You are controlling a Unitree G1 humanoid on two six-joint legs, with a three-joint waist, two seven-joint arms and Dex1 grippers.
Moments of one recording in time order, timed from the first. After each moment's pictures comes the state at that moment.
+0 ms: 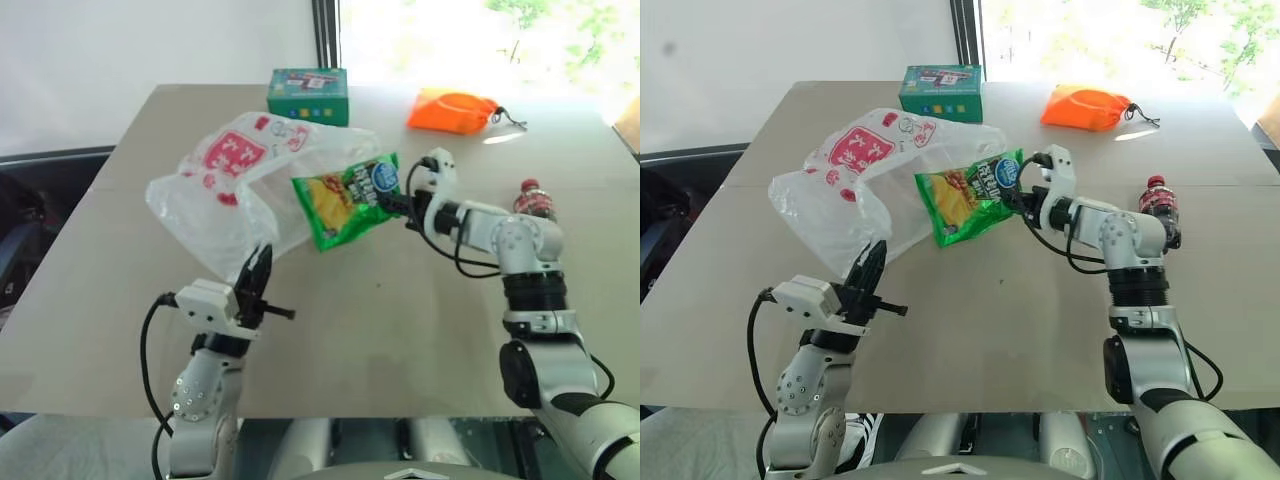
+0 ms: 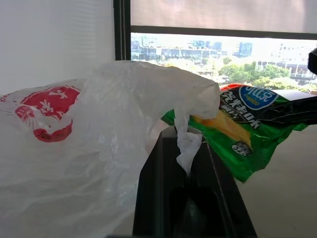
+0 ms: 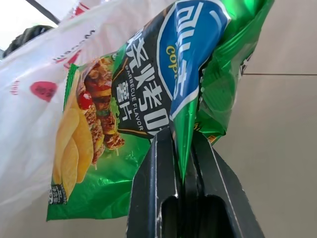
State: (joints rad) left arm 0.22 0.15 0.04 -0.38 -0.23 -0.23 -0.36; right arm -0.85 -0.15 -0.11 0.28 0.62 1.02 0.32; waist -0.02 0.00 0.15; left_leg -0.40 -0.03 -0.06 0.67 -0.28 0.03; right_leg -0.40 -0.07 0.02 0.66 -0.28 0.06
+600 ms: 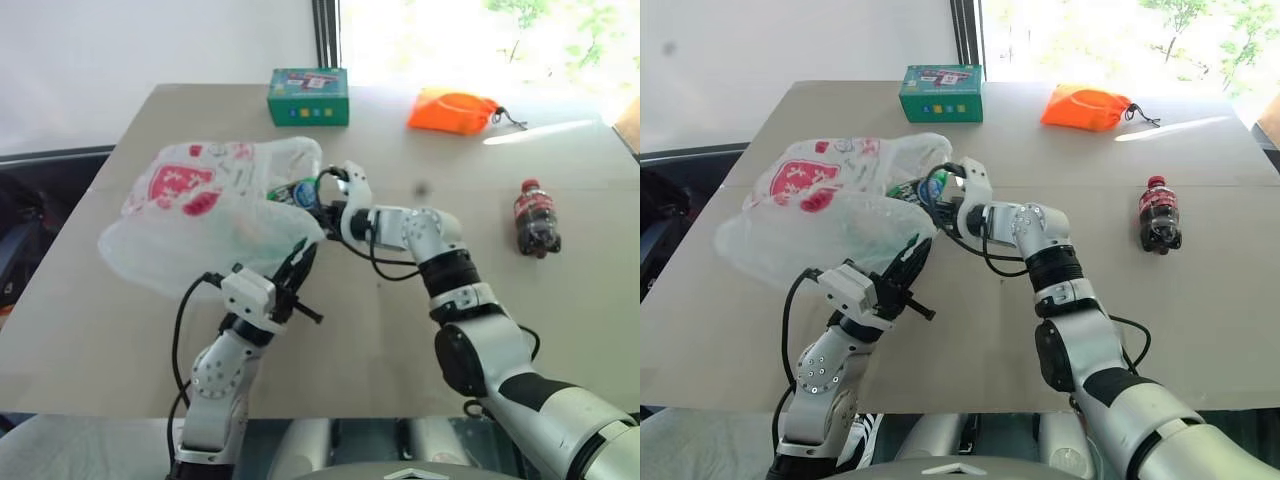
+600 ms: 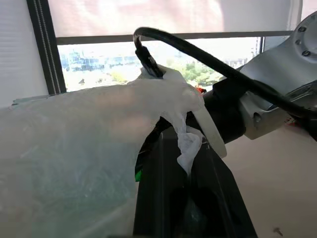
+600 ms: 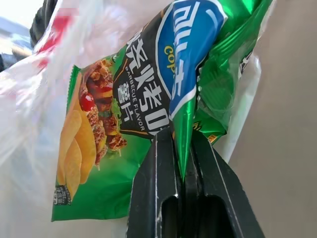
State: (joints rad) left arm 0.12 0.21 -0.06 -0.31 -0.21 -0.27 -0.48; right arm -1.05 0.15 -0.22 0.72 0.69 0.94 0.16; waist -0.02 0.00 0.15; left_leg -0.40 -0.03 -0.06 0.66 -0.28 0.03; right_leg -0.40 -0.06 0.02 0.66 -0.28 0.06
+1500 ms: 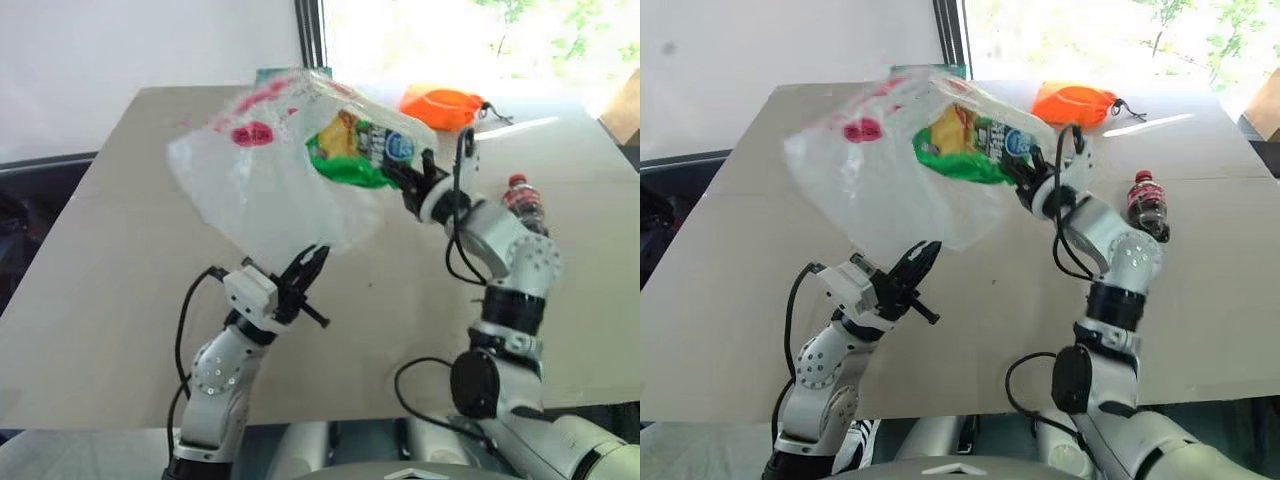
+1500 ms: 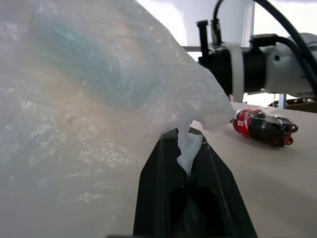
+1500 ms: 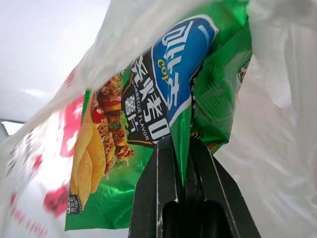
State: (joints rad) left arm 0.09 0.25 -0.07 -0.38 -0.31 -0.21 -0.52; right arm -0.71 0.10 -0.48 -0.06 1.29 1.09 -0.43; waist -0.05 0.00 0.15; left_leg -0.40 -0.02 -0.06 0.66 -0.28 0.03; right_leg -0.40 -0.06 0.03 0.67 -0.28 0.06
